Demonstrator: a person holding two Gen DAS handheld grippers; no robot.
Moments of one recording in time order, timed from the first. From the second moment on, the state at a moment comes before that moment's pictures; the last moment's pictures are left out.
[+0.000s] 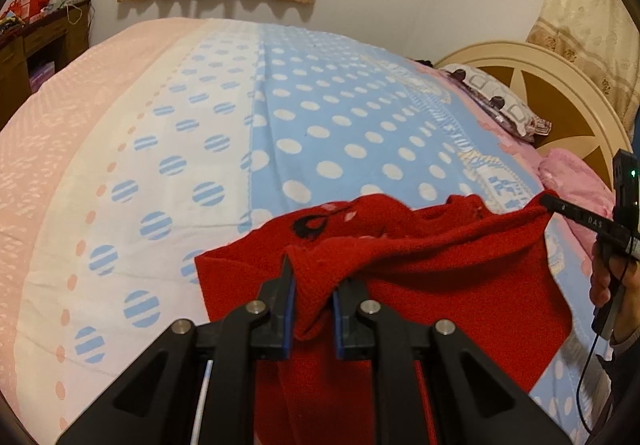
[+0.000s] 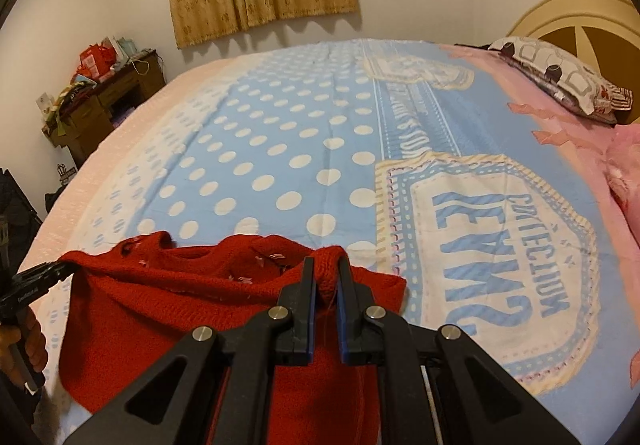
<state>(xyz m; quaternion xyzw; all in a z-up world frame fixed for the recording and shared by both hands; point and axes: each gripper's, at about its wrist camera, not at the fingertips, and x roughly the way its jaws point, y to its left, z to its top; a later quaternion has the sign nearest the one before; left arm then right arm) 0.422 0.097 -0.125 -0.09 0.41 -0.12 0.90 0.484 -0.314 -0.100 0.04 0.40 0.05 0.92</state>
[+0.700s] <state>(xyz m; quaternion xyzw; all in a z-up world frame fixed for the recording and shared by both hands) 0.430 0.116 -0.136 -0.11 0.41 -0.06 0.90 0.502 -0.347 -0.136 0.10 0.41 0.03 0.91</state>
